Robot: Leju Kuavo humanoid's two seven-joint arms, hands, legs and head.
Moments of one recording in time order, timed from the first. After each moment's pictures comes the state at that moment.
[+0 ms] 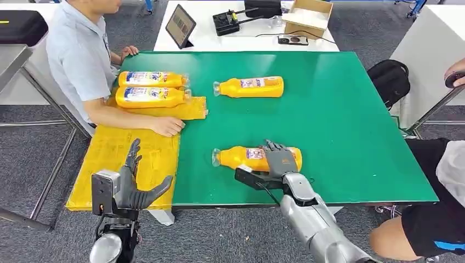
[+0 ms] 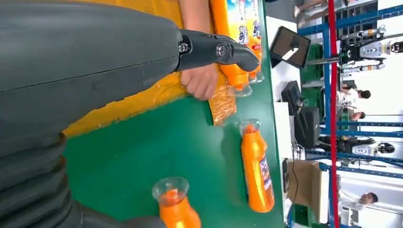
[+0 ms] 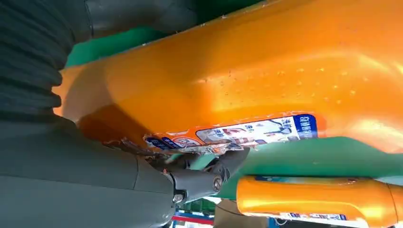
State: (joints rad) left arm 0.05 -0.18 -0.17 -1.58 -0.17 0.09 -0.32; right arm -0.48 0.05 0.31 -0.70 1.08 -0.22 0.09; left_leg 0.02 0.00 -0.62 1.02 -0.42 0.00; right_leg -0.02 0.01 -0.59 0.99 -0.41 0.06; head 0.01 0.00
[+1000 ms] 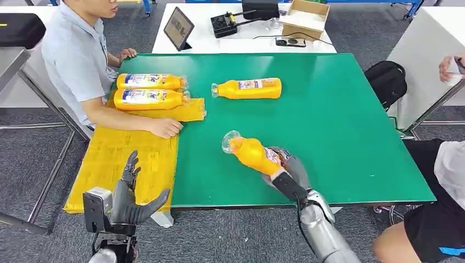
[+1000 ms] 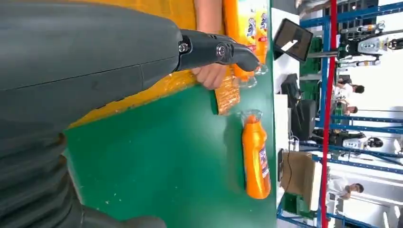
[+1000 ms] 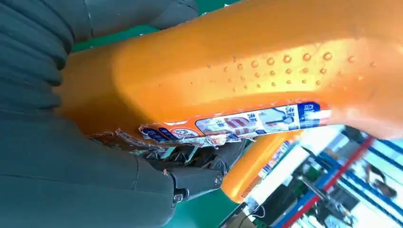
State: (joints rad) left arm 0.15 -0.15 -0.18 -1.61 -0.08 0.08 -0.38; right arm -0.26 0.04 0.10 -0.89 0.36 -0.13 -0.54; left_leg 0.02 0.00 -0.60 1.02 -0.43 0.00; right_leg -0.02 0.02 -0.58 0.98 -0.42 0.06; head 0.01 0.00
